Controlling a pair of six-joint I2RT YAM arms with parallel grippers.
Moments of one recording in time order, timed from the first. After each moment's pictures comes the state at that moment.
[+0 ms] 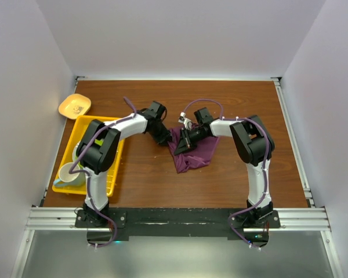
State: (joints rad) left arm -0.50 1.99 1.30 -0.46 0.16 -1.15; right arm 0.46 2.14 1.25 -0.25 -0.93 0.27
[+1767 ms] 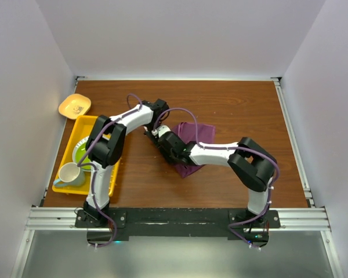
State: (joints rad) left arm -0.51 2.13 1.58 -0.99 0.19 -1.18; right arm 0.96 1.88 1.11 -0.12 0.29 0.16
